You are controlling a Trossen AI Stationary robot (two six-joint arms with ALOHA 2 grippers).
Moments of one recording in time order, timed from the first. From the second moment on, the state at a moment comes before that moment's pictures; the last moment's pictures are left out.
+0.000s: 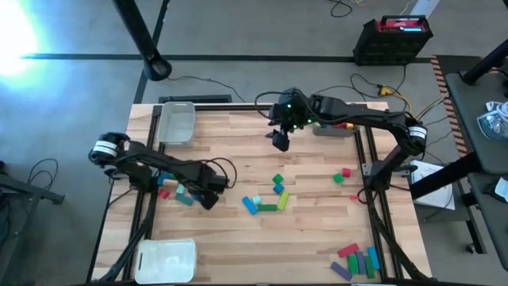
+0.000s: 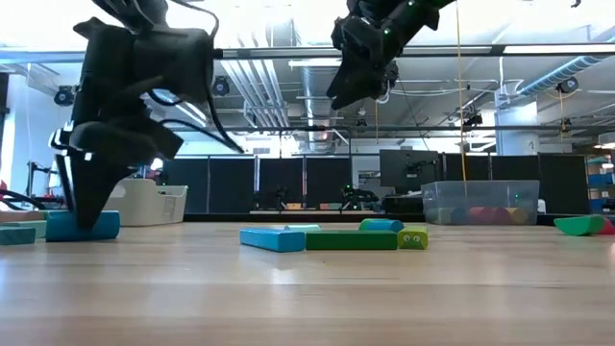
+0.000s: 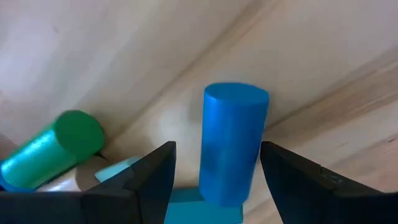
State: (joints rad) left arm -0.15 1.61 0.87 -0.98 -0.01 -0.98; right arm -0.37 1.63 1.43 -0.59 -0.18 -0.06
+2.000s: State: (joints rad) left arm 0.44 1.04 0.94 0.23 0.21 -0.35; right arm -0.31 1.74 1.68 0.19 -0.45 0.29
